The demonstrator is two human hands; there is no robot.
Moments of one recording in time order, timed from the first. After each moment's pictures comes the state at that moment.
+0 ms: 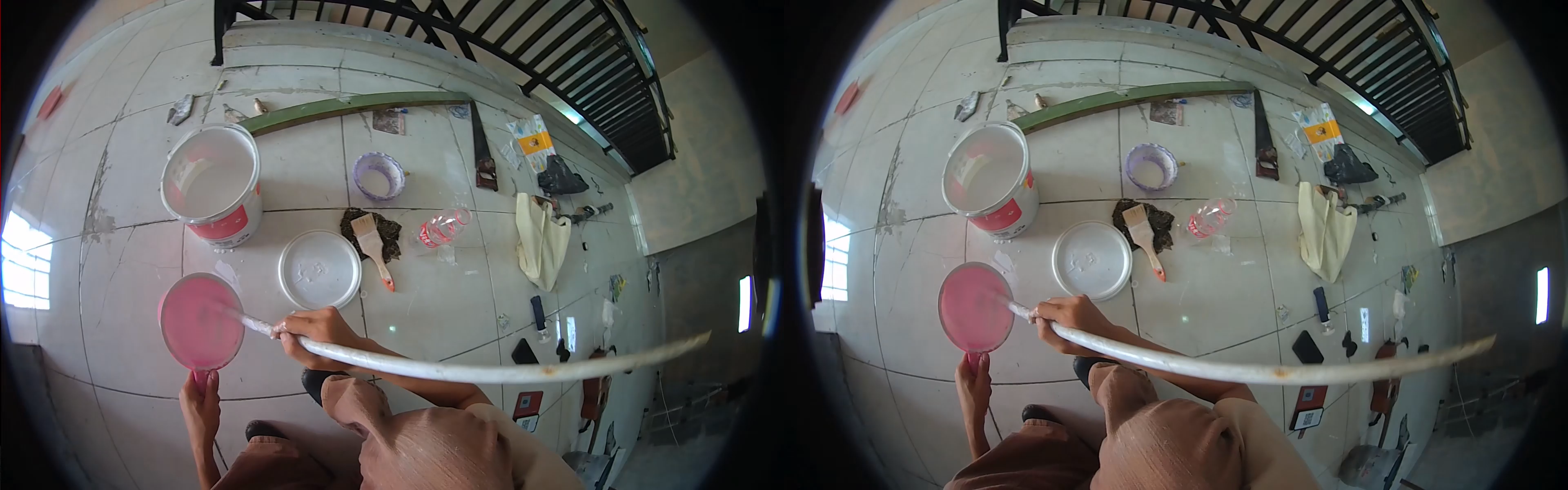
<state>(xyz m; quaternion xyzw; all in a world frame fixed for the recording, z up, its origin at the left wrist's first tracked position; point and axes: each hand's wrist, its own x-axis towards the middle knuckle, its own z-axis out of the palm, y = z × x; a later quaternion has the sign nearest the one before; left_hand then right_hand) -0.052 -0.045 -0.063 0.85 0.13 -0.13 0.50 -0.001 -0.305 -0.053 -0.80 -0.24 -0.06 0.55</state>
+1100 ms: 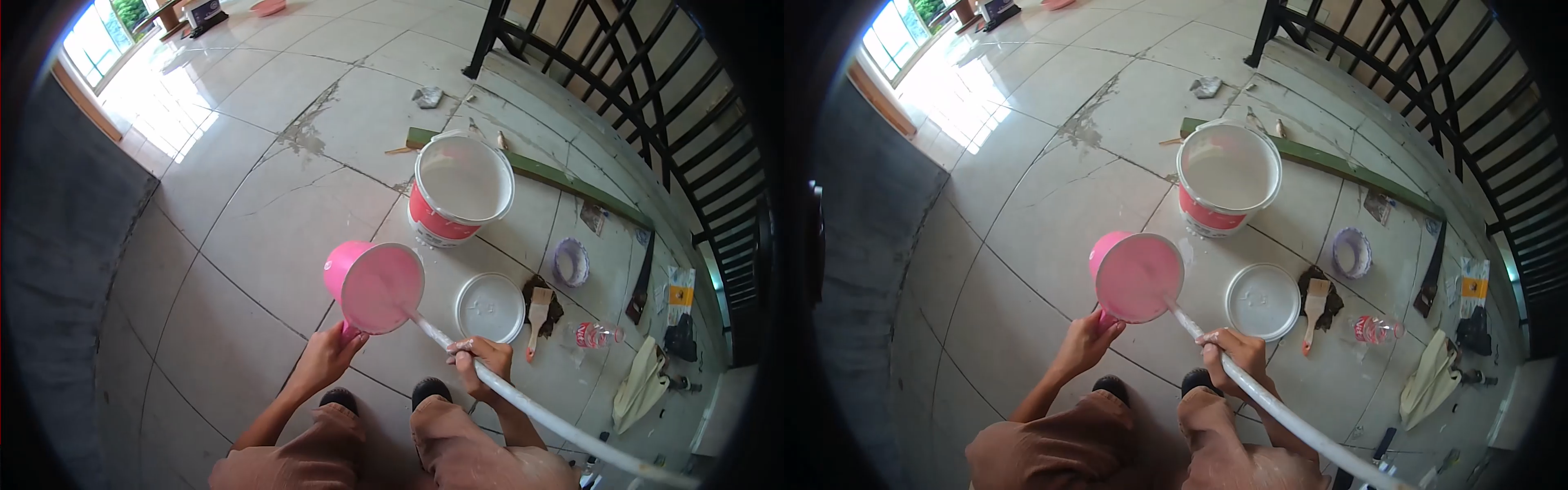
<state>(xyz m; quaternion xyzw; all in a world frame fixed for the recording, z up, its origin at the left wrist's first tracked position) -0.058 -0.031 -0.059 0.85 0.15 -0.11 0.49 0.004 -0.287 -0.041 -0.80 -0.26 0.04 0.53</state>
